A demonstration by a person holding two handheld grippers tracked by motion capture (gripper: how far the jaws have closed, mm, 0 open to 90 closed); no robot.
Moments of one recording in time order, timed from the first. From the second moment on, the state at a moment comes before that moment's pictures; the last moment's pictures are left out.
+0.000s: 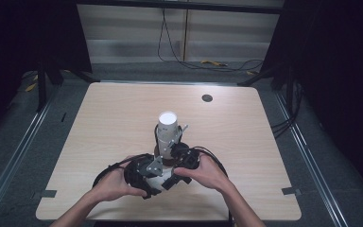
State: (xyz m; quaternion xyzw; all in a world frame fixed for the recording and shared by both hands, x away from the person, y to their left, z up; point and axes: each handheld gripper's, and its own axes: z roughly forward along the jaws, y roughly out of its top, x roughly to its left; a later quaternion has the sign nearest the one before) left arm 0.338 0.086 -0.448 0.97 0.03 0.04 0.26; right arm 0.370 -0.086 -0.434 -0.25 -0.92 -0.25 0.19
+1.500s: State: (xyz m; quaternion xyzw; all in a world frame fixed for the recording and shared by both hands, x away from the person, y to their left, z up) left arm 0.358 0.133 -0.435 0.90 0.15 0.03 0.41; right arm 0.361 -0.130 -0.429 -0.29 -0.89 -0.31 0.14
